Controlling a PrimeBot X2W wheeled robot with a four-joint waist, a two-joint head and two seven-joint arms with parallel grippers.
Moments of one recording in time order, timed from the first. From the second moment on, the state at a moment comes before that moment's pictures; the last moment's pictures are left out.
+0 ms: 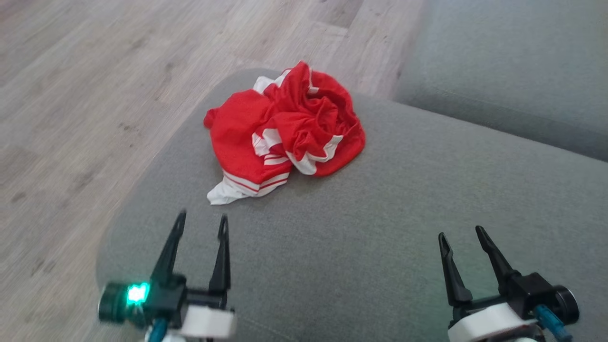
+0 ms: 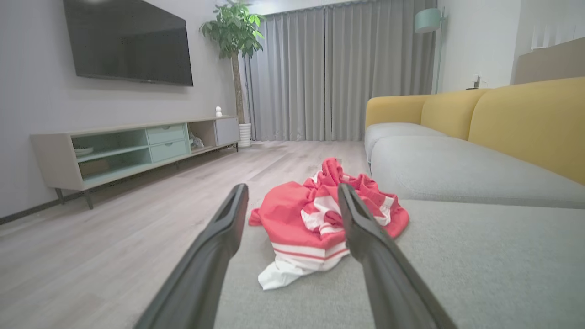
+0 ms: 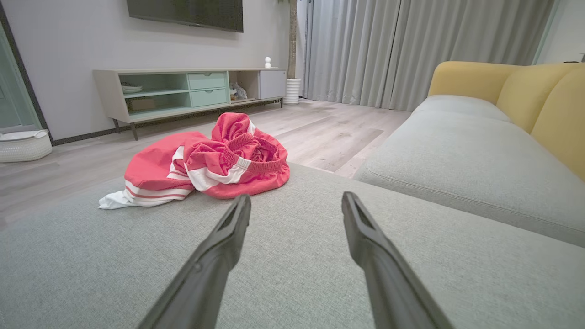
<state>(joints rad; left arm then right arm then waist) 0.03 0.05 -0.23 0.14 -0.02 0.08 -0.25 0.10 -0.04 0.08 0.21 0.02 0.12 -0.25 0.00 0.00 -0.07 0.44</state>
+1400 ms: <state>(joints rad) -1.25 0.20 -0.26 1.18 -0.22 -0.13 0.00 -0.19 -0.17 0.04 0.08 -0.15 0.12 -0.26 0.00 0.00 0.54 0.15</state>
